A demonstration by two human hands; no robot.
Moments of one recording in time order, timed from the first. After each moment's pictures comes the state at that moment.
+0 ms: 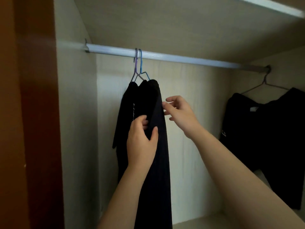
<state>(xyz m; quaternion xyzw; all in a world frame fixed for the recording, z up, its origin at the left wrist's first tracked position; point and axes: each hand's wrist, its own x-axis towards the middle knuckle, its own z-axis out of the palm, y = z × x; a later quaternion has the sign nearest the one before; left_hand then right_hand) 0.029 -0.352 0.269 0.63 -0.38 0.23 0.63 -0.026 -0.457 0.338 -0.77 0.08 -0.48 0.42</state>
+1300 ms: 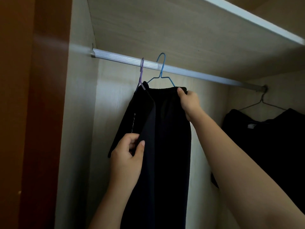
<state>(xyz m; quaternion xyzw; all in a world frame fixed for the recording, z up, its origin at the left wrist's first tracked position) 0.065 -0.320 0.263 0.55 -0.41 0.18 0.70 0.026 -0.503 0.412 -0.70 0.19 -0.56 0.40</state>
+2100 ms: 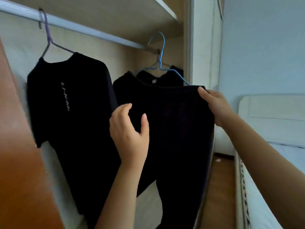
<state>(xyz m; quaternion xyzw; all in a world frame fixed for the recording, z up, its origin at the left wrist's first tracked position) -0.027 -0.302 0.225 0.44 -0.54 0.24 0.68 -0.239 -0.355 0.282 -0.59 0.37 -0.63 0.35</state>
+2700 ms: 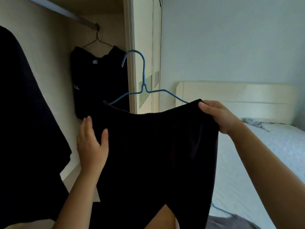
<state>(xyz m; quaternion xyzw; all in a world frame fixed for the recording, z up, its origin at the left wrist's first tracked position) -0.047 -0.307 0.144 0.51 -0.66 -0.06 0.55 -0.360 -0.218 0.234 -0.62 0.48 -0.53 0.33</state>
